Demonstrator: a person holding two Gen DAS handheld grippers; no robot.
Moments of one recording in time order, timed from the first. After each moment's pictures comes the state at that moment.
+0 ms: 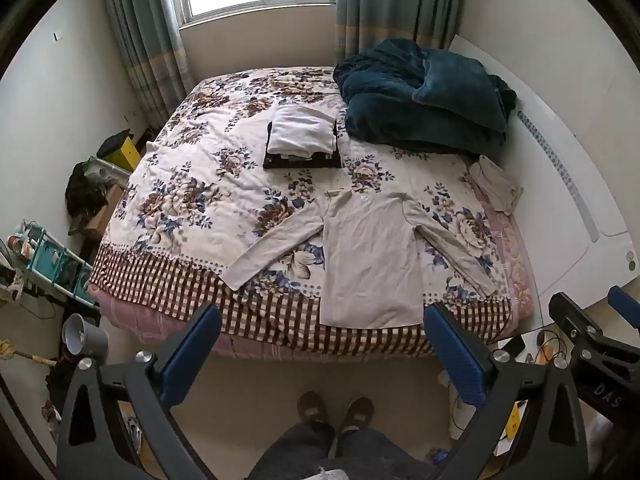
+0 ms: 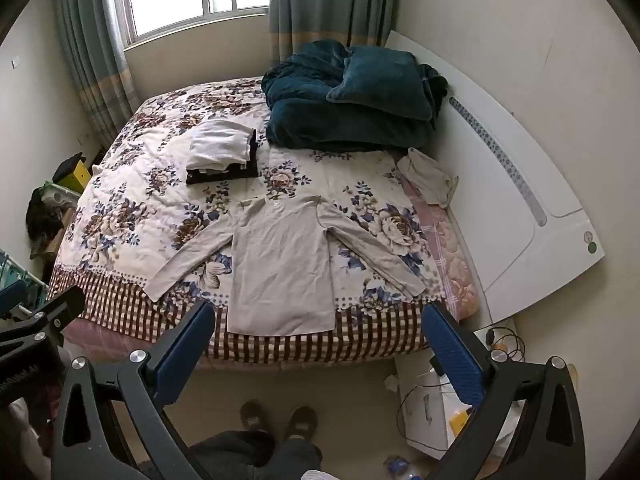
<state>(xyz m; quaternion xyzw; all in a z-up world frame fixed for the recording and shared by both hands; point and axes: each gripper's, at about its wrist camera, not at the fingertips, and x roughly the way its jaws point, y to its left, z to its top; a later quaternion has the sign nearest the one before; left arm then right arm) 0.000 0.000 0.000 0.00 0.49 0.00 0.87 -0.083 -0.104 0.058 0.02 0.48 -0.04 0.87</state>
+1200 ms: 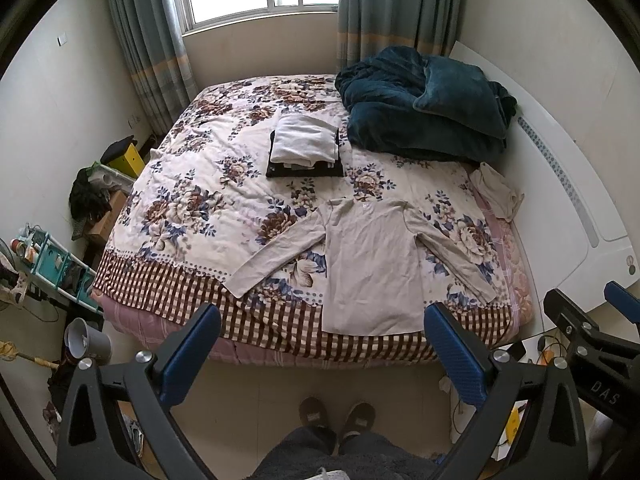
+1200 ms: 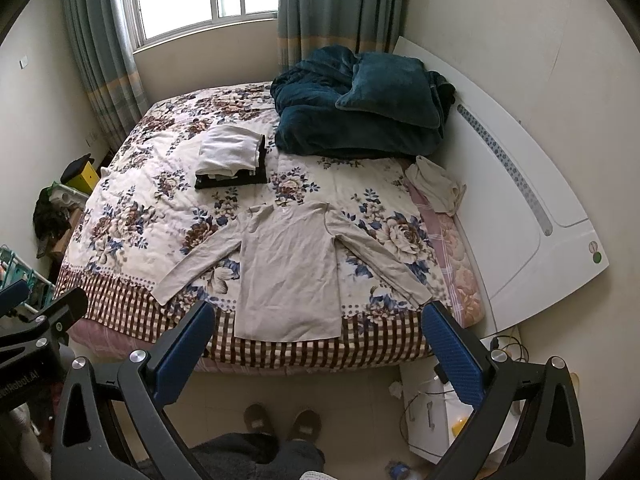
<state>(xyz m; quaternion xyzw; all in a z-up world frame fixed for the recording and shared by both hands) 0.008 0.006 0.022 0.01 0.49 0.00 0.87 -0.077 -0.104 0.074 0.02 0.48 -0.03 0.88</state>
